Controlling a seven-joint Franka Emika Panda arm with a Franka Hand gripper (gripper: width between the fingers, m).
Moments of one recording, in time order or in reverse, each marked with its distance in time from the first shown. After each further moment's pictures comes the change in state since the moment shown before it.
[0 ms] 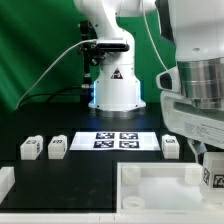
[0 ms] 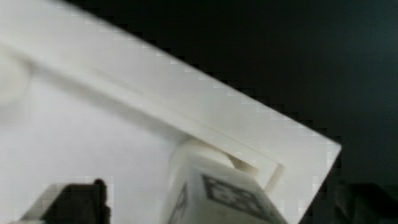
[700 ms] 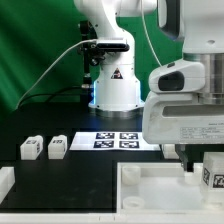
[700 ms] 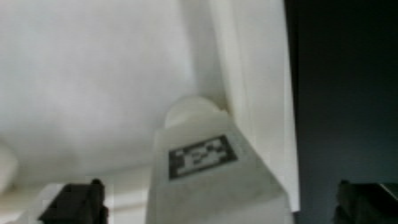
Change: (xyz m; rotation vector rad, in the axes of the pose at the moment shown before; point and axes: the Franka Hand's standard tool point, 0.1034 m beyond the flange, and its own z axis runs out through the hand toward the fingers) arm 0.009 -0.002 -0.007 -0.086 0.062 -0.943
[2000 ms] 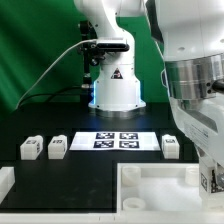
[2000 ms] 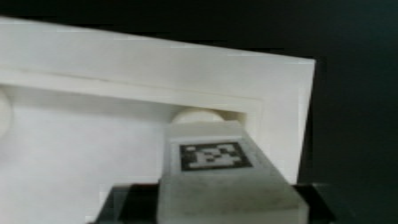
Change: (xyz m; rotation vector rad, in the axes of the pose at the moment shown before) arm 0.008 0.007 0.005 0.104 -0.059 1.390
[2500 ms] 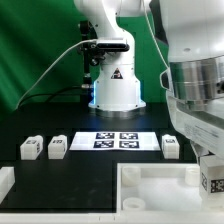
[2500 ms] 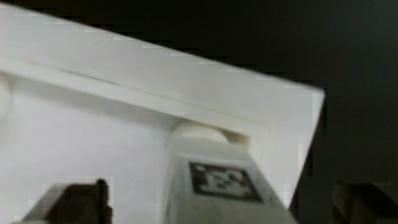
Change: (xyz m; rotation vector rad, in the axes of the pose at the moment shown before) arm -0.009 0.002 0.002 -0.020 0.017 -0.453
